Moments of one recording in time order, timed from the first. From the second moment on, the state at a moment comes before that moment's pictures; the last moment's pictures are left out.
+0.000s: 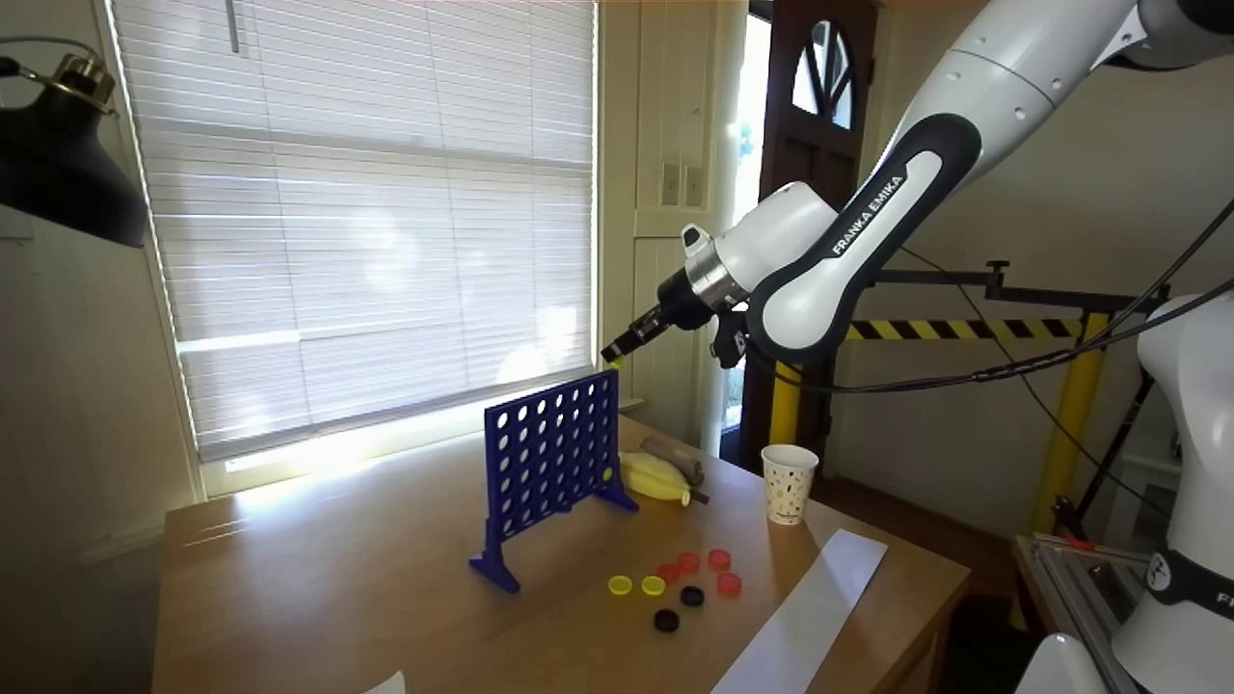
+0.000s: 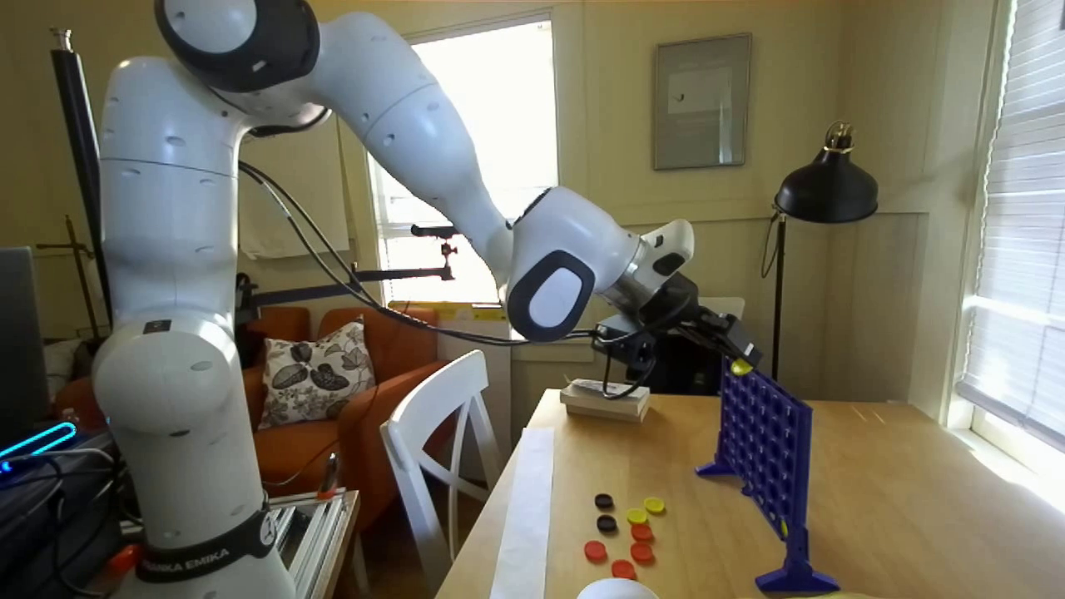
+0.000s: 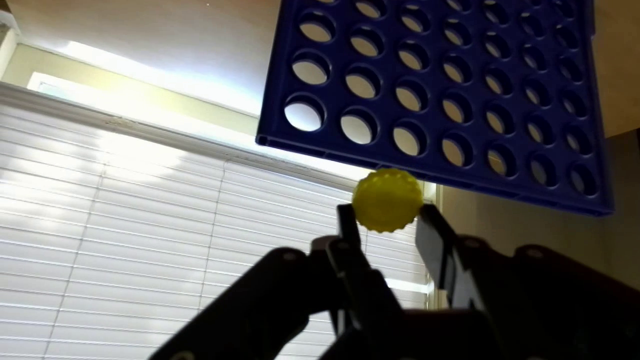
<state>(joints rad) 0.44 0.15 -0.45 -2.41 0.05 3.49 -0.11</state>
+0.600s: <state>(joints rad) 0.43 0.19 -0.46 -2.43 0.04 3.61 -0.11</state>
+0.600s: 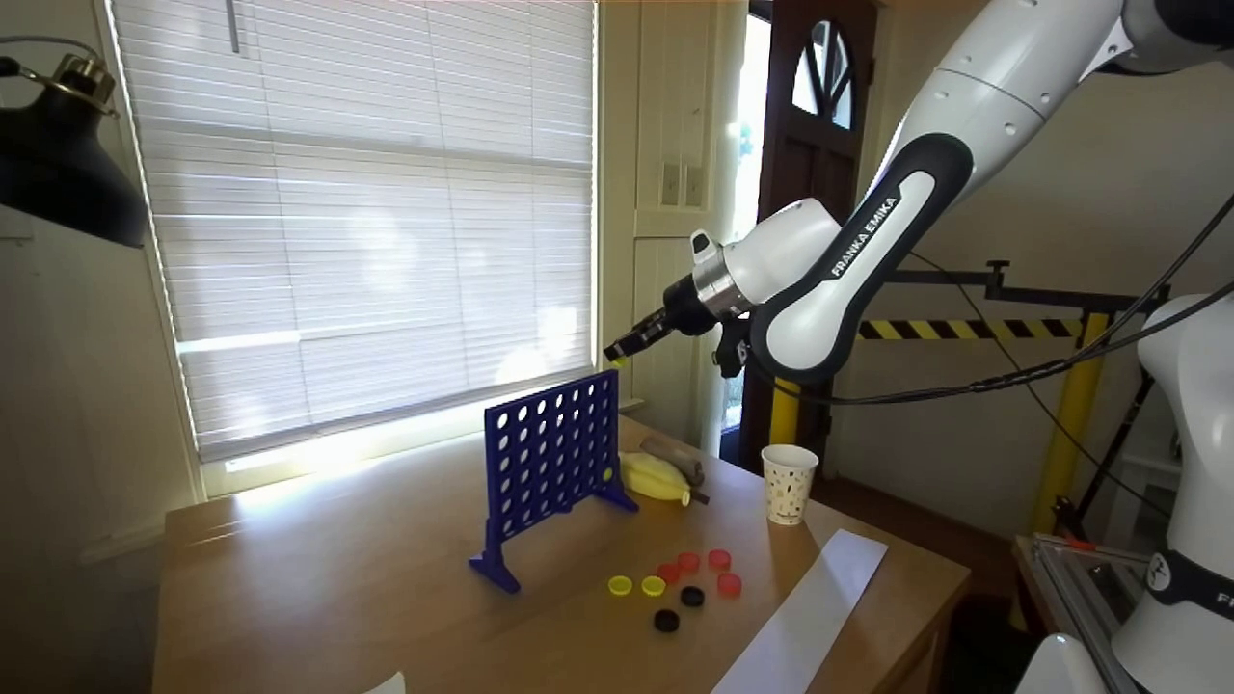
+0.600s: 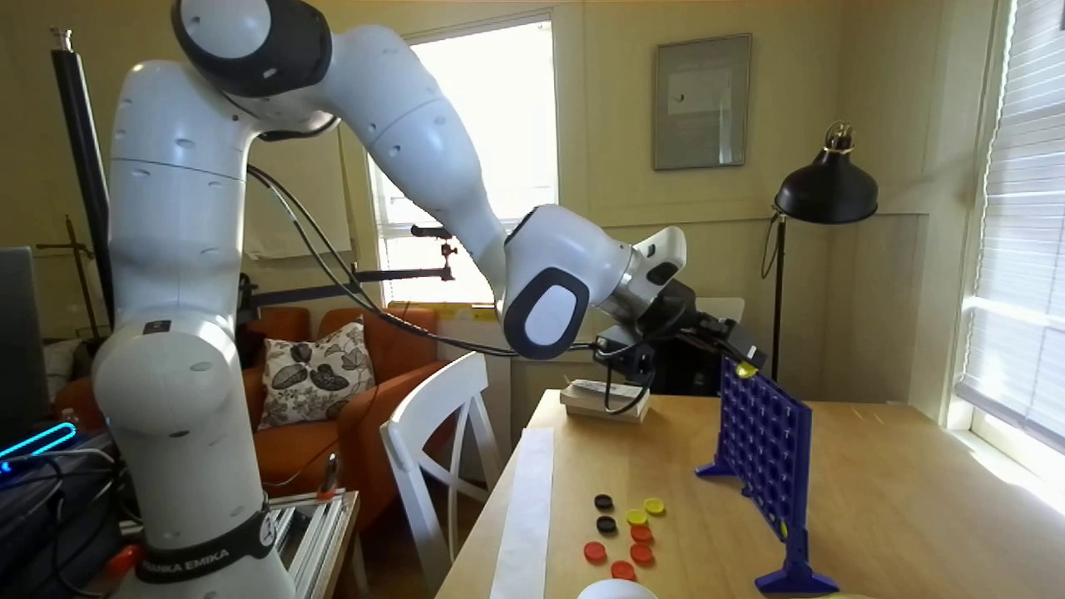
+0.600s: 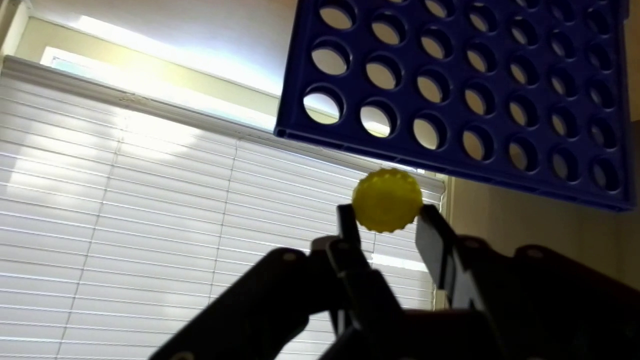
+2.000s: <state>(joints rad) 0.42 0.23 -0.46 -2.41 0.04 3.65 -0.11</state>
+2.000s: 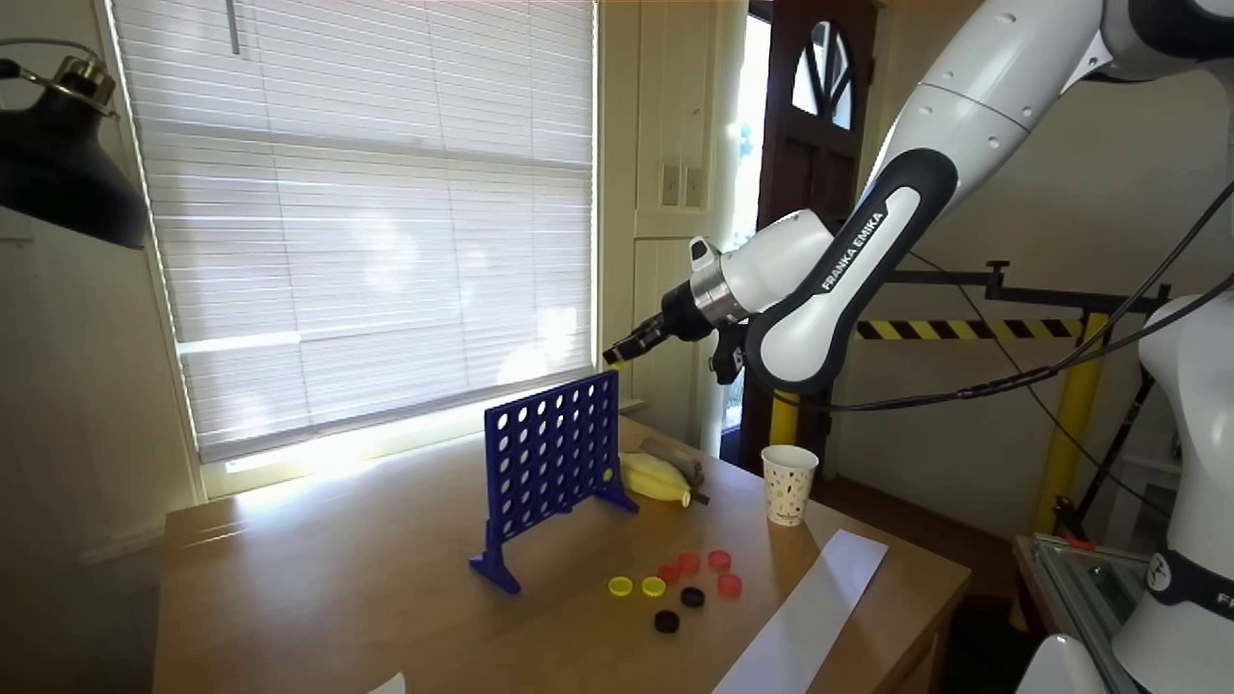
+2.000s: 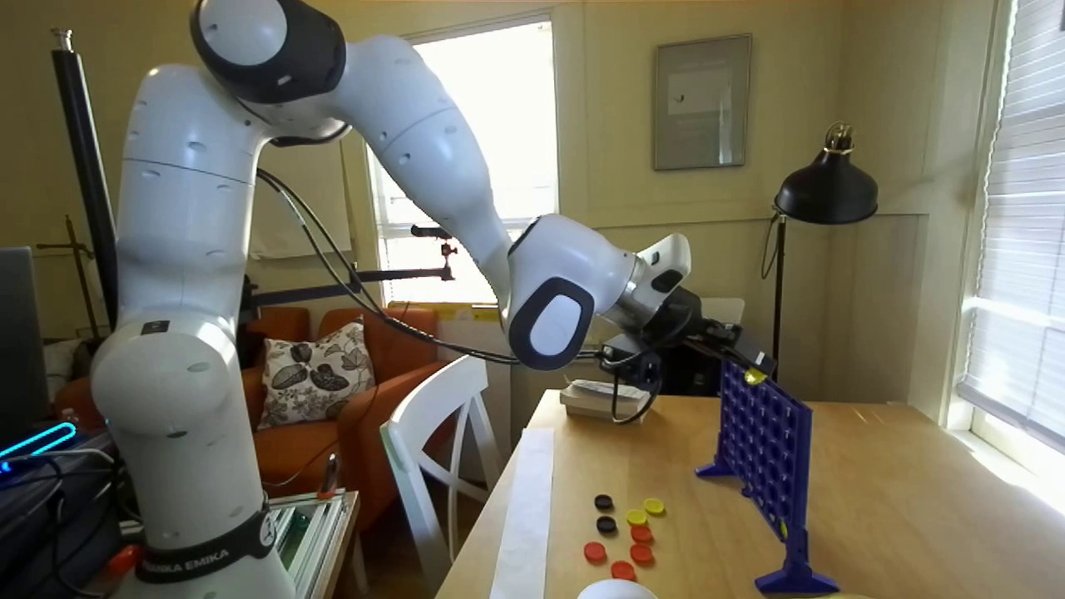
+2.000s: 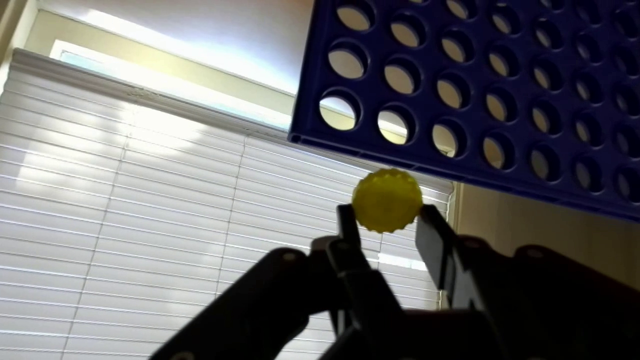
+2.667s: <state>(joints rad) 0.42 0.29 -0.46 -2.37 0.04 3.71 -0.12</state>
